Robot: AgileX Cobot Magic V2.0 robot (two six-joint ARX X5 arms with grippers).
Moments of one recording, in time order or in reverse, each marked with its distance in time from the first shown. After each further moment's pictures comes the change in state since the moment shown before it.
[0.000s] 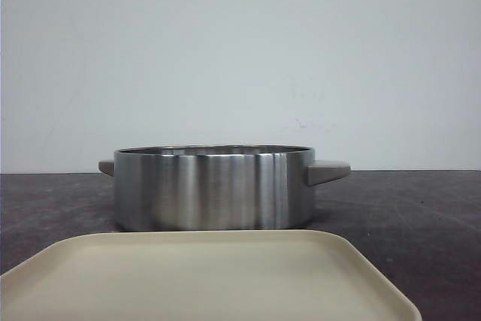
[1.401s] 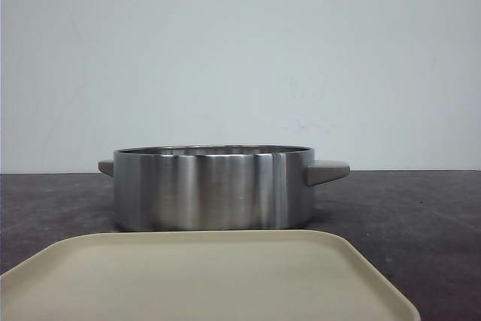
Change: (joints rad) left arm 0.000 -0.025 0.000 0.011 0.000 0.000; right arm -0.959 -0.405 -0.665 0.446 -0.315 -0.077
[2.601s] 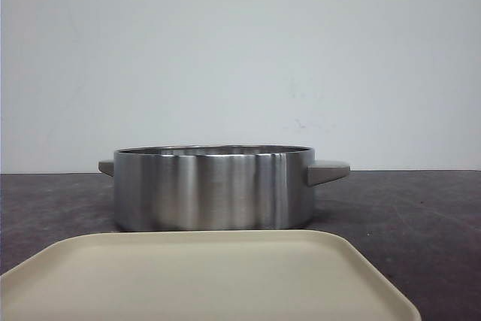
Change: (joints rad) left arm -0.001 -0.002 0.000 0.001 0.001 0.000; right arm 0.005 -0.180 -0.100 -0.267 -0.002 0.032
